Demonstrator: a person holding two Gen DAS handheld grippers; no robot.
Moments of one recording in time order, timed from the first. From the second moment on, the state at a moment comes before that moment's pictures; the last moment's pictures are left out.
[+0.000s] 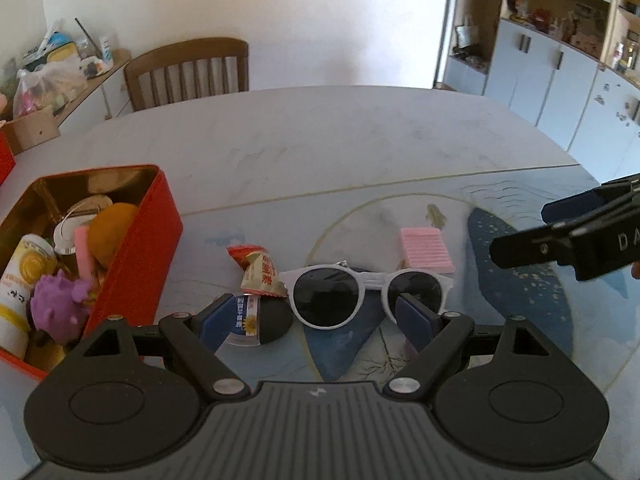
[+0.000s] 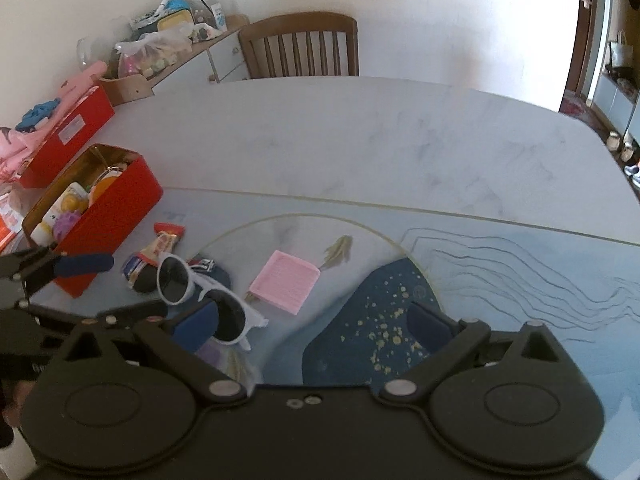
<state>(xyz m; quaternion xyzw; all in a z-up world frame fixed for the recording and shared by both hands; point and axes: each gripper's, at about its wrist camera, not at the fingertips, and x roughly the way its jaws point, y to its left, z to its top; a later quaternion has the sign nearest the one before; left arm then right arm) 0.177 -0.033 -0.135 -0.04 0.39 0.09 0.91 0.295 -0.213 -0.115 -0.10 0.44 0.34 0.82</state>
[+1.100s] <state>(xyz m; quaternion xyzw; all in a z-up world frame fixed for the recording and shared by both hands) 0.207 -0.045 -0.154 -0.02 0.41 0.10 0.91 0.324 -0.168 -0.148 -0.31 0.37 0.51 0.72</state>
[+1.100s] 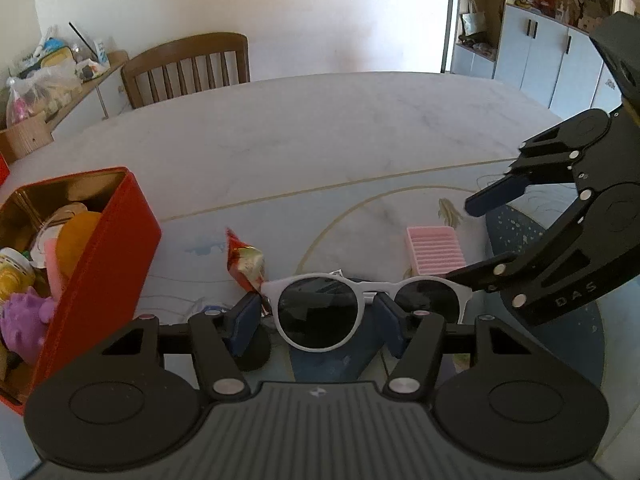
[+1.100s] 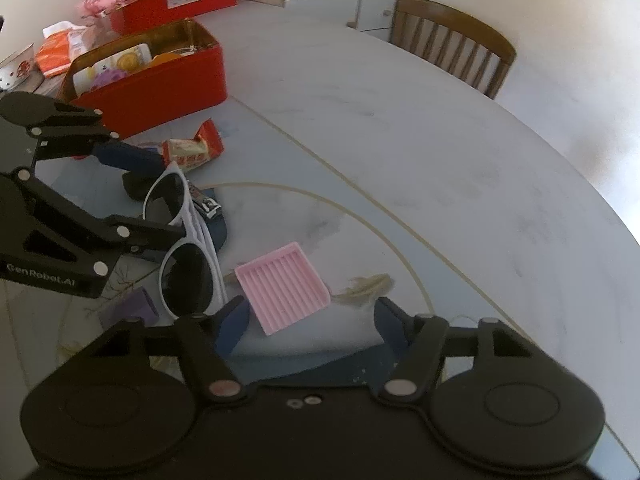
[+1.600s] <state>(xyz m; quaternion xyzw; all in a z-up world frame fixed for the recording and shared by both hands) 0.213 -0.040 -0.159 -0.04 0.42 0.09 0.90 0.322 -0.161 -0.148 -0.29 0.36 0.53 0.71</state>
